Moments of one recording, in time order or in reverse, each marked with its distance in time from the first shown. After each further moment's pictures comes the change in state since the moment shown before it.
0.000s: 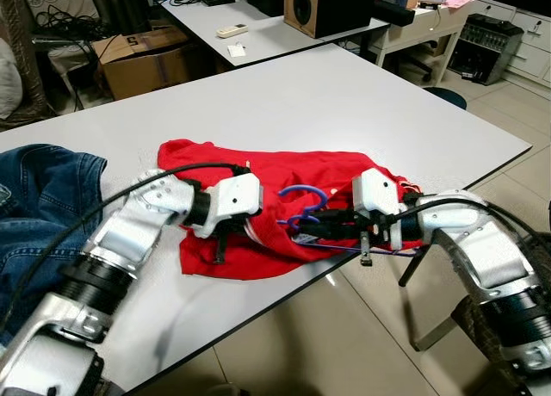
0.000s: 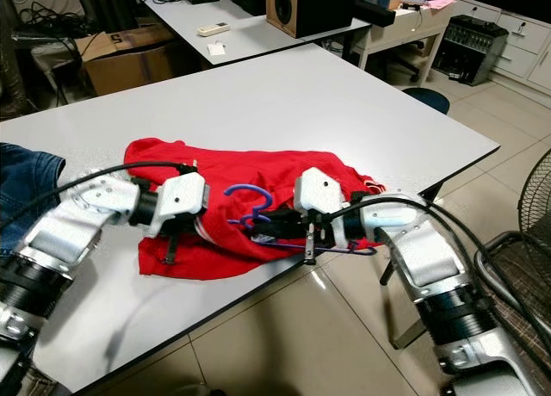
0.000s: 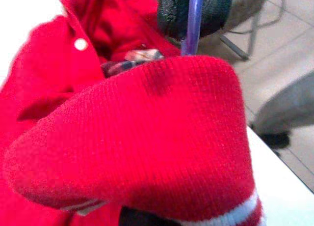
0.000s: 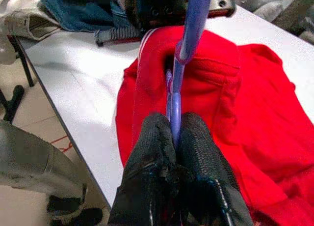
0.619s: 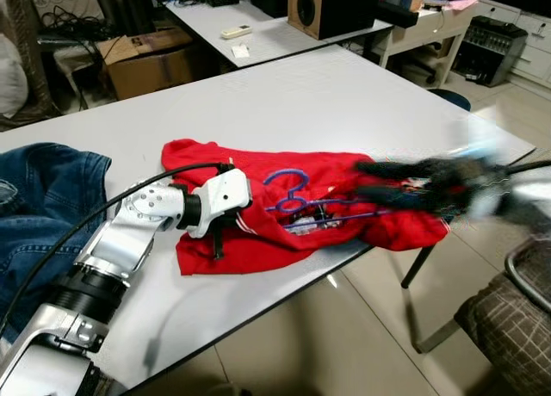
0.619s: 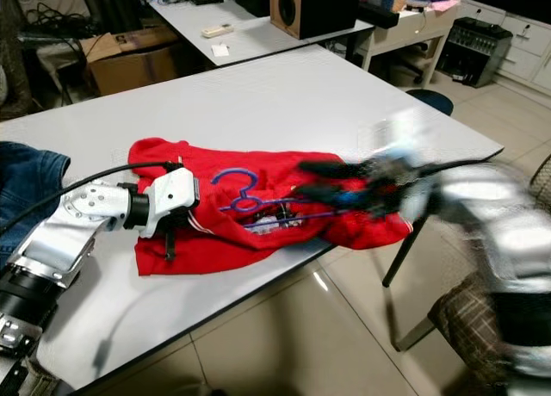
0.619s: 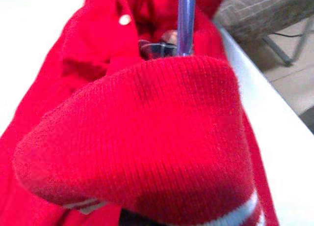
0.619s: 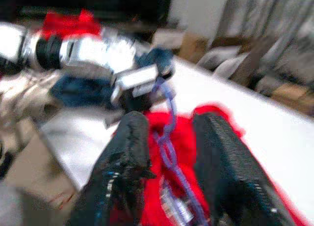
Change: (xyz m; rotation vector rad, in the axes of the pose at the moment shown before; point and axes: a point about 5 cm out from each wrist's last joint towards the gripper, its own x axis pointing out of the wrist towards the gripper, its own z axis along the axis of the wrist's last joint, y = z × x) left arm -0.012 0.002 -0.021 -0.107 0.042 0.174; right arm -0.088 -0.004 0.057 0.039 -0.257 -0.124
